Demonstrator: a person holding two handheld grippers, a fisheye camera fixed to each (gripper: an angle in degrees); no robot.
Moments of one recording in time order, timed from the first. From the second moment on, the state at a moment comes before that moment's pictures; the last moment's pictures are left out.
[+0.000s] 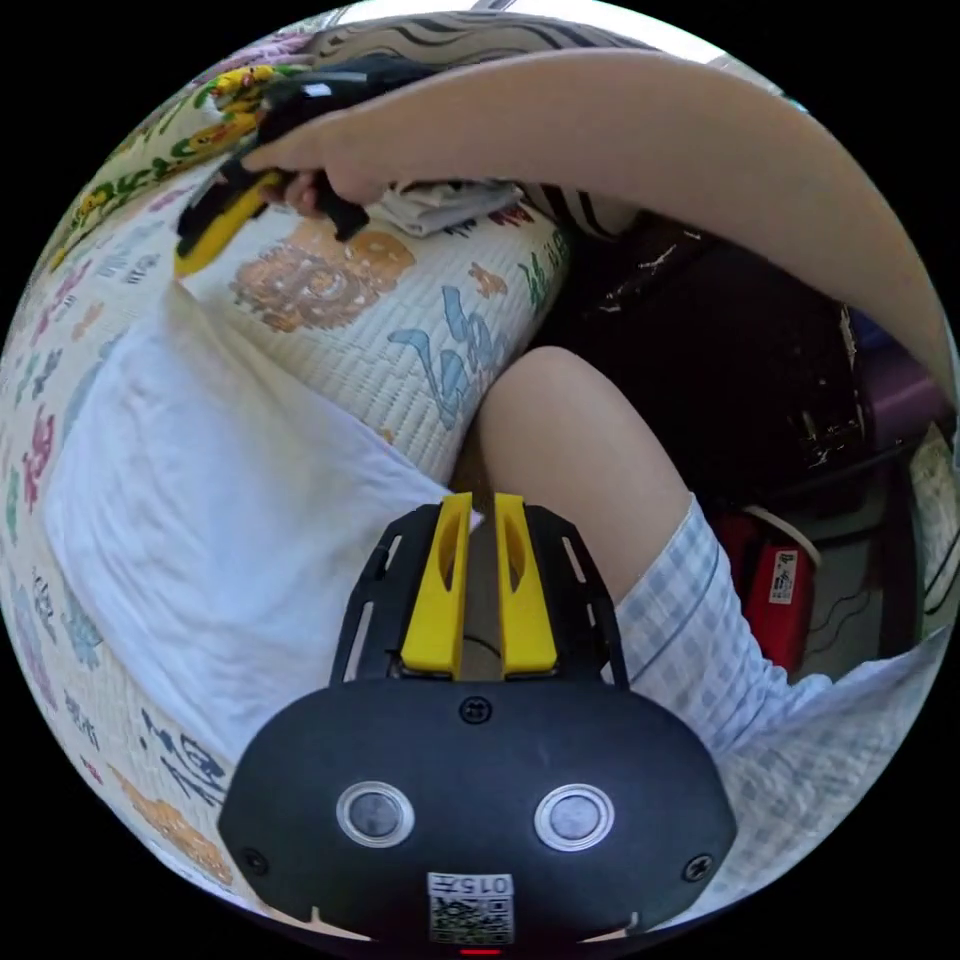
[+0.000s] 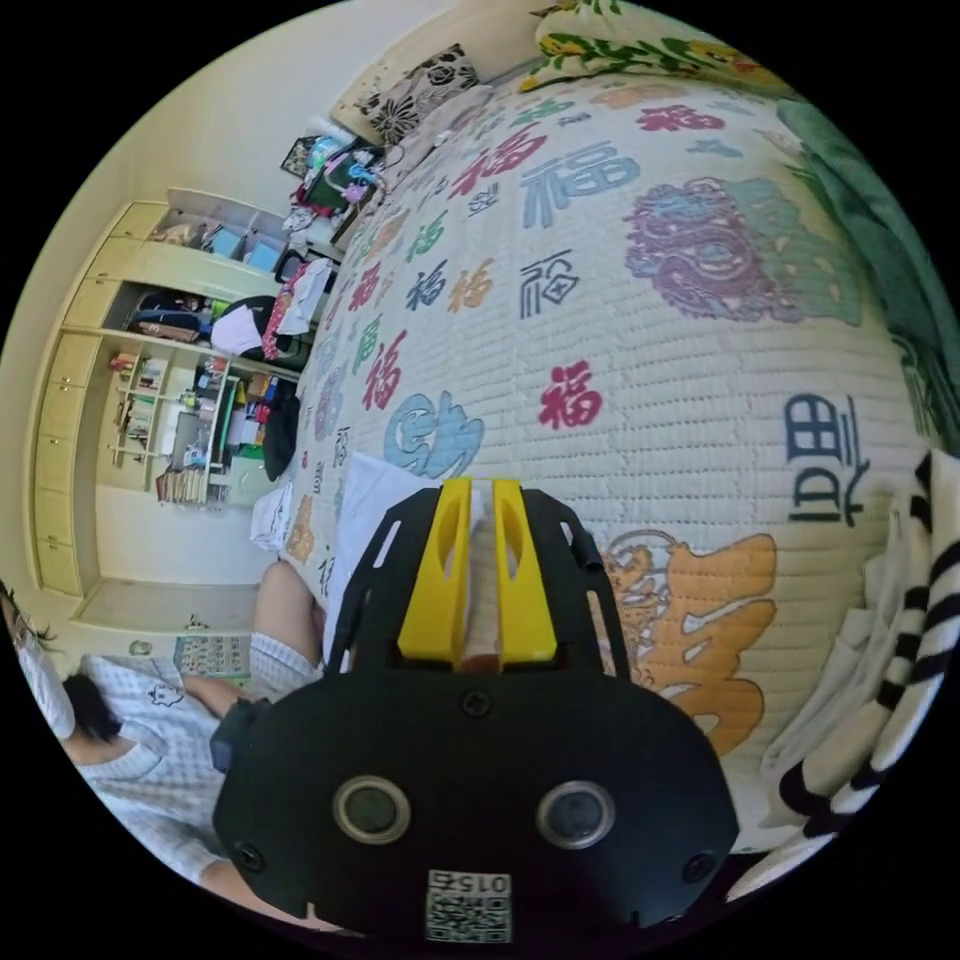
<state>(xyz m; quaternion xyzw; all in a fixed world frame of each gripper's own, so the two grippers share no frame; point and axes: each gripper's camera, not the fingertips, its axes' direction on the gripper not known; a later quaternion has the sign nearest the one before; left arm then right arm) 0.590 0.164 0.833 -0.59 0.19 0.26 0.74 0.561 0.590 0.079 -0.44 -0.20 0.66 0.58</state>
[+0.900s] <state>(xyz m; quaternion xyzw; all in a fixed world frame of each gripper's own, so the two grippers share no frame) 0.290 -0.023 0.957 -0.42 0.15 -0.12 0.88 0.596 0.628 -0.030 -0.36 -0.23 0.68 0.59</state>
